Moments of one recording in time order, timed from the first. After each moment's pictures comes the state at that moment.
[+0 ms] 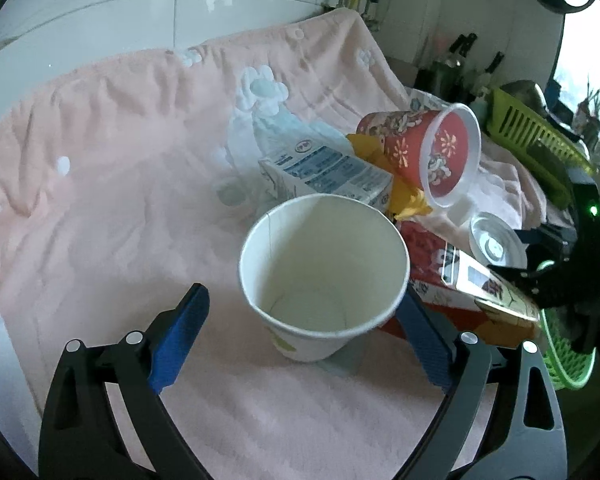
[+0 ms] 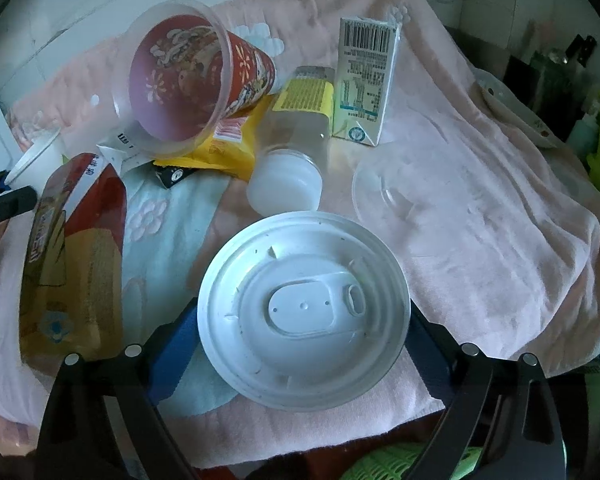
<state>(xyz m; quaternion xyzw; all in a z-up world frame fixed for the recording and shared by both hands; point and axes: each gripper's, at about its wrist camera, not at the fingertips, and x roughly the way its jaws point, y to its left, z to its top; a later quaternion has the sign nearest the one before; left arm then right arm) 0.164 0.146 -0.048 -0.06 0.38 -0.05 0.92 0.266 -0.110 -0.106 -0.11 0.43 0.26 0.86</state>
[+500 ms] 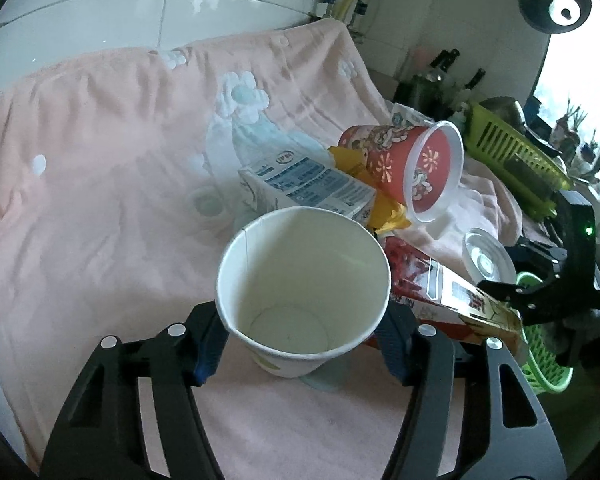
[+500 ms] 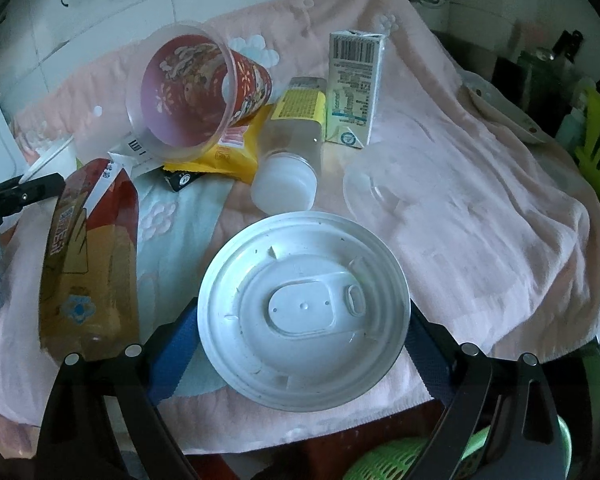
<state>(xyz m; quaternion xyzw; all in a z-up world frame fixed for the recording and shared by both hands) 0.169 0.150 -0.049 -0.09 0.36 -0.09 0.92 0.244 -0.122 -0.096 -0.09 0.42 0.25 0.87</state>
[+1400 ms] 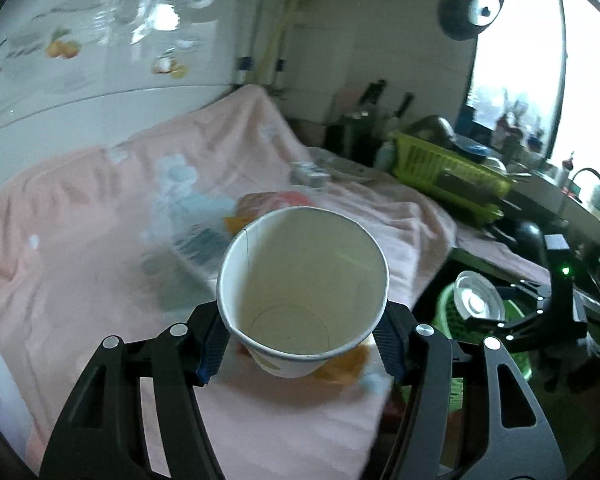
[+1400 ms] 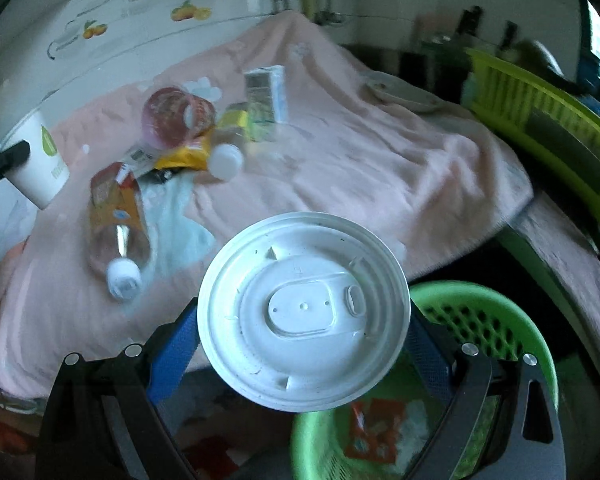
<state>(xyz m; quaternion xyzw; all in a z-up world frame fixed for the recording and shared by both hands) 0.091 0.068 0.032 -0.04 0.27 -0.16 0.95 0.129 -0.226 -0.069 -0.03 0.39 0.16 0.91</state>
